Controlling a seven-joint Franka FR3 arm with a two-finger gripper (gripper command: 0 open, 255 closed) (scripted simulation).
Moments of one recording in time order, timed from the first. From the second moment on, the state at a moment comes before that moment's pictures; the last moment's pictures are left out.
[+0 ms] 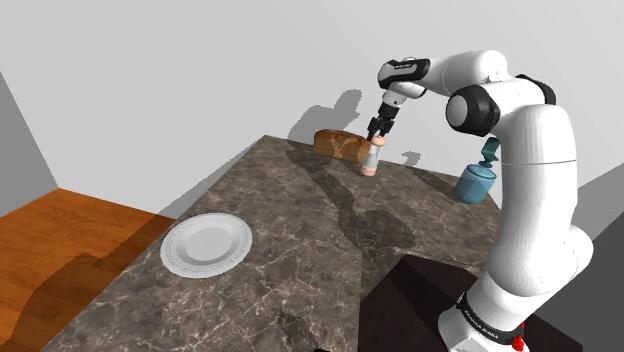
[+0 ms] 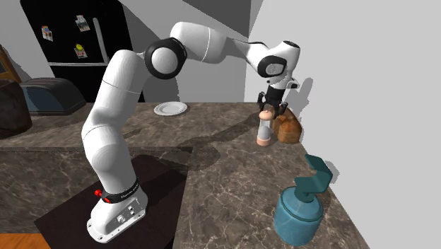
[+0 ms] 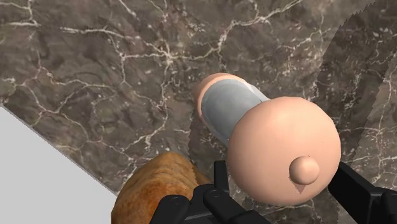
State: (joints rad) arm -0.32 0.54 -0.36 -1.36 0.40 1.83 -0.63
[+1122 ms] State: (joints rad) arm -0.24 0.38 -0.36 -1.44 0.34 1.78 -0.54
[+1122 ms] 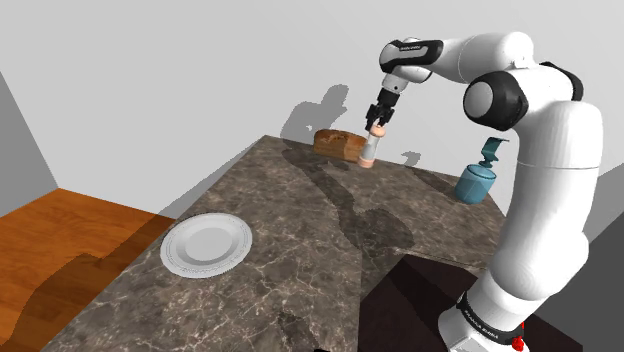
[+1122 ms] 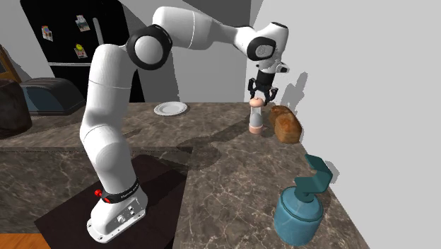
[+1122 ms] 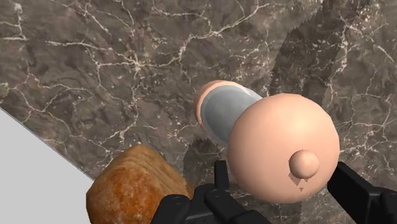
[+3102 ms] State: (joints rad) arm 0.18 -0.10 -0.06 -2.07 0.18 2.09 0.14
